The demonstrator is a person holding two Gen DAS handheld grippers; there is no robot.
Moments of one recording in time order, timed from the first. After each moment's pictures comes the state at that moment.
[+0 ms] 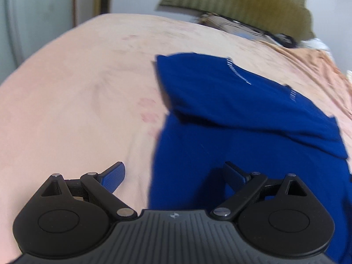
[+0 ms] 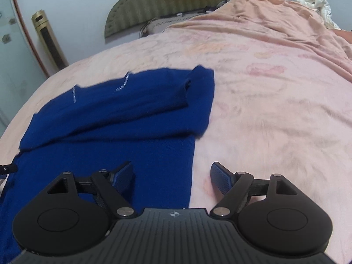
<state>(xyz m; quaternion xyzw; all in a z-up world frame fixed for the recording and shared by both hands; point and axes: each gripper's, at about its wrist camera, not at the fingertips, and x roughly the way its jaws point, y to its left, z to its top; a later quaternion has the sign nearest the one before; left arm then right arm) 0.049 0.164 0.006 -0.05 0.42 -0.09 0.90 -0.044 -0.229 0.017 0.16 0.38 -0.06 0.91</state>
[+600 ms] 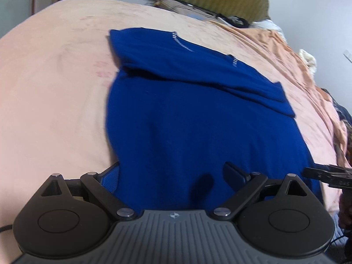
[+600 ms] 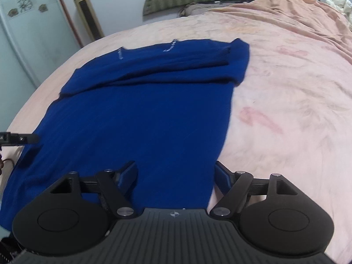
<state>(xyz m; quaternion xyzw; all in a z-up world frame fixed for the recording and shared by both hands) -0.015 0.158 0.007 -0.07 0.45 -0.22 0.86 -0.113 -0.176 0.017 0.12 0.41 0.03 0.90</state>
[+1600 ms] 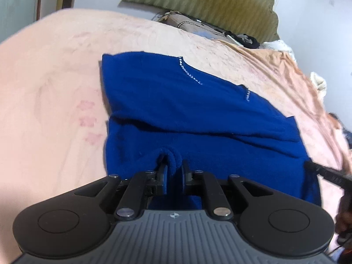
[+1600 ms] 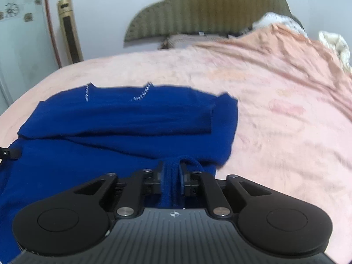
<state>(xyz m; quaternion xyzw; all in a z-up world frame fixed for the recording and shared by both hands) 0.065 0.139 0.008 -0.11 0.42 -0.20 0.88 -0.023 -0.207 0.025 0.08 0.34 -0.05 0.94</state>
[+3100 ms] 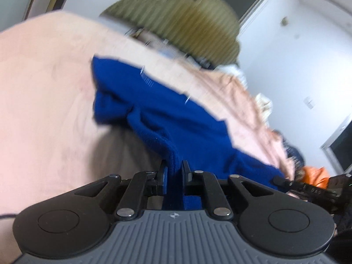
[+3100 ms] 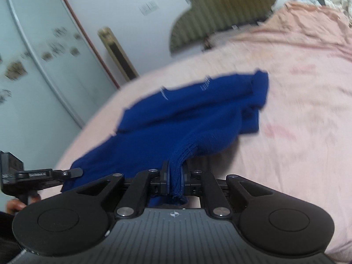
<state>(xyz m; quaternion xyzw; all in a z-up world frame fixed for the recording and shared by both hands) -0.087 0.200 0.056 -0.21 0.35 -0.29 0.87 -0.186 -0.188 0.092 0.22 0.29 0.11 0.92</state>
